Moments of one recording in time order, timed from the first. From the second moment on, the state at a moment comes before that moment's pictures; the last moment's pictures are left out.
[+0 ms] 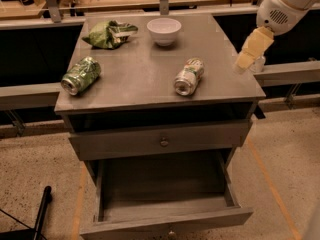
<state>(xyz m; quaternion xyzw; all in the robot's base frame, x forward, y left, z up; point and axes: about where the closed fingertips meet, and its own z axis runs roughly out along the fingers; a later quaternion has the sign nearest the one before) 0.619 -0.233 0.952 -0.48 0.86 0.01 0.19</state>
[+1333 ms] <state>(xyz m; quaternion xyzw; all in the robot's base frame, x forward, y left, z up) 0.679 -0.151 0.888 -0.44 0.88 0.09 0.17</state>
